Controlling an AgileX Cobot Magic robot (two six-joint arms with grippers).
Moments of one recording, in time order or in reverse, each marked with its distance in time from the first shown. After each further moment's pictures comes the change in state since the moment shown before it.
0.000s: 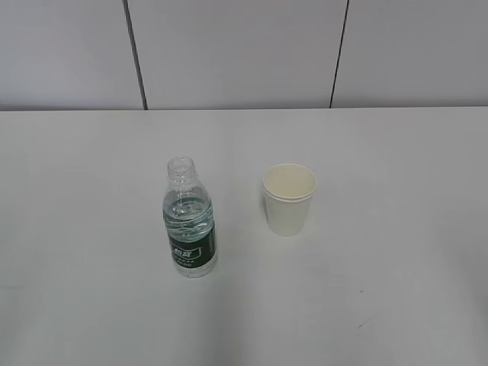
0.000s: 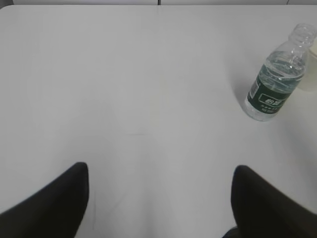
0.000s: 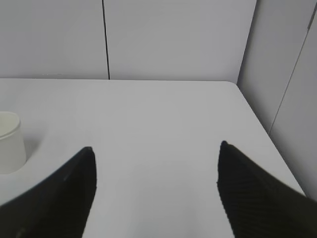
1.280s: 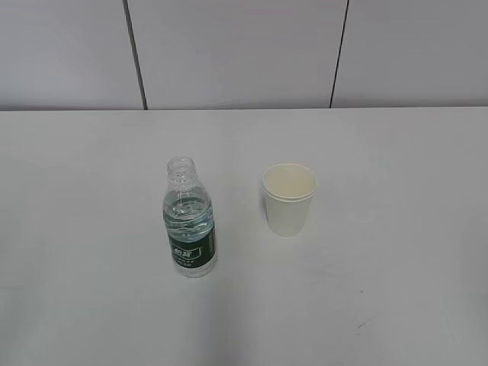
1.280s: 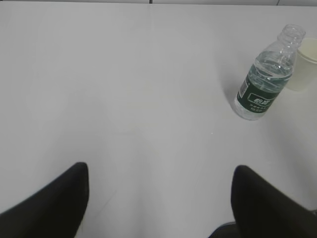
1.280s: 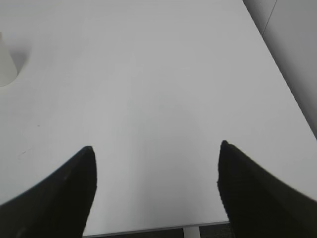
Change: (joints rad) left arm 0.000 0.000 0.000 -0.032 0.003 -0.001; right arm 0.000 0.000 -0.166 0.042 0.500 0.000
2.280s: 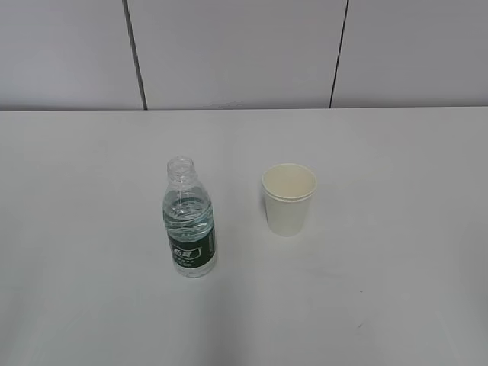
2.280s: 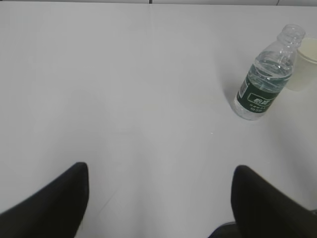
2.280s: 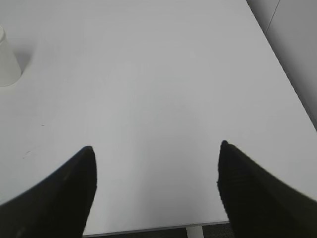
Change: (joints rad) left arm 0.000 0.000 0.000 0.000 0.000 0.000; right arm 0.000 0.000 0.000 0.013 0.000 0.000
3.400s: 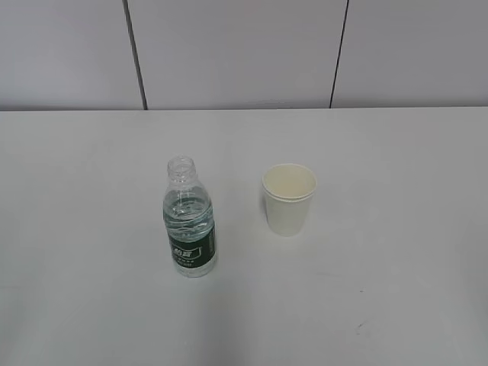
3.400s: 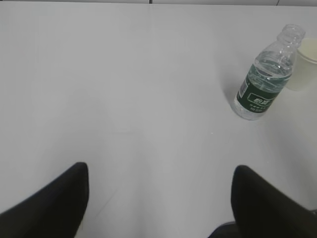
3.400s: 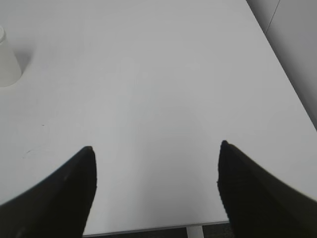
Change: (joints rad) left arm 0.000 0.000 0.000 0.000 0.000 0.000; right arm 0.000 0.000 0.000 0.000 0.000 0.000
